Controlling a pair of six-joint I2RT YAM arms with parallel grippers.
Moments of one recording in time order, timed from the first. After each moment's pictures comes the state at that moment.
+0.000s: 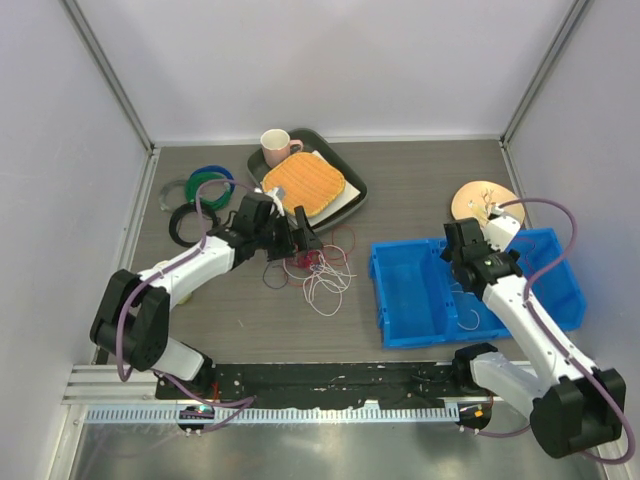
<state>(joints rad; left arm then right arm) -0.48 1.47 0.88 -0.17 0.31 -0.71 0.24 1.02 0.74 -0.72 0.72 0.73</state>
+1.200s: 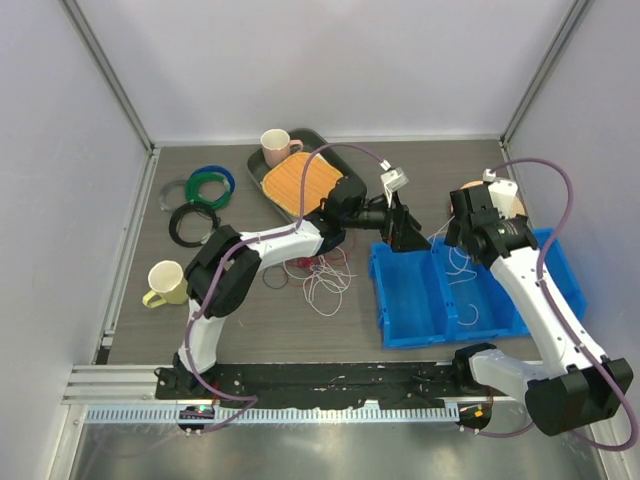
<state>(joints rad) -0.84 2.04 1.46 0.51 0.74 -0.49 0.24 1.07 1.08 -0.98 0.62 0.51</state>
